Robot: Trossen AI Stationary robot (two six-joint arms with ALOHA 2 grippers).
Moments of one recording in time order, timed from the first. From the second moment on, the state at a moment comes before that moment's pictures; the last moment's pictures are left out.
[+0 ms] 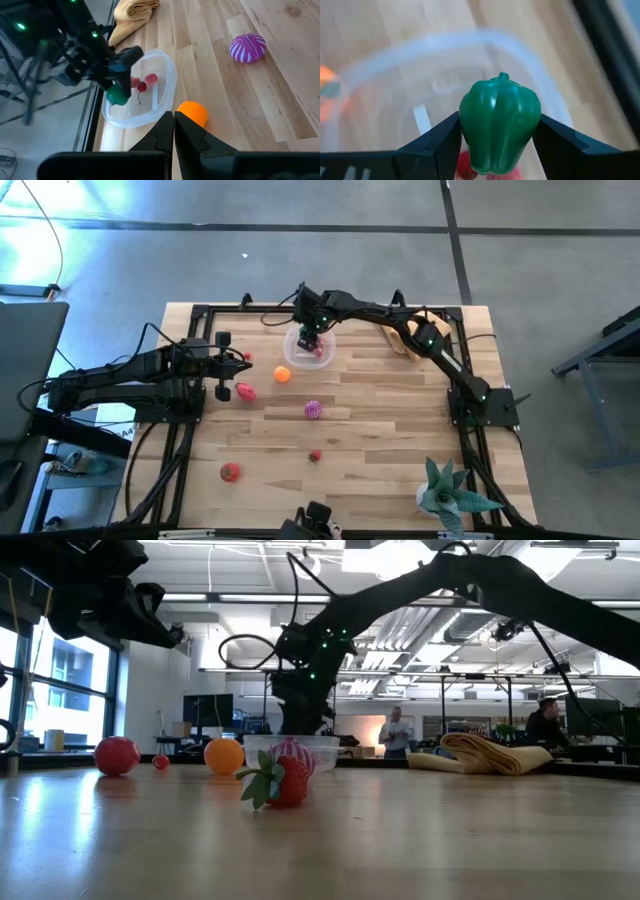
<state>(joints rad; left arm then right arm) 0.37 0.51 0.47 -0.50 -0.06 0.58 -0.45 2.47 2.22 -0.86 -0.08 -0.08</state>
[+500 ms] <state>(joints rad) 0.37 0.51 0.47 -0.50 -0.06 0.58 -0.44 2.46 2.22 -0.95 -0.04 -0.11</state>
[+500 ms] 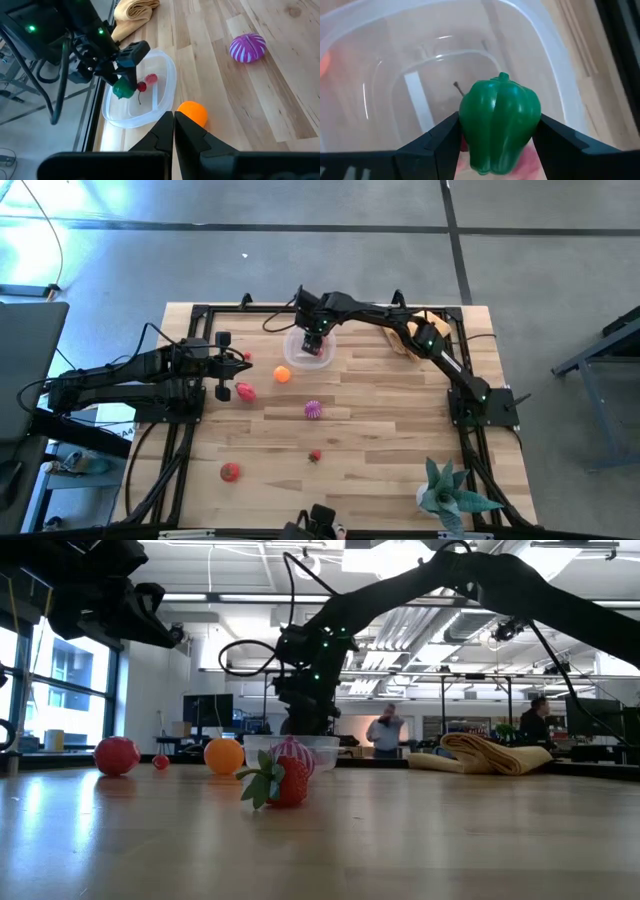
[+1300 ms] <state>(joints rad) 0.37 0.51 0.47 -0.50 -0.06 0.58 -0.44 2.48 2.22 -0.95 -0.03 -0.14</state>
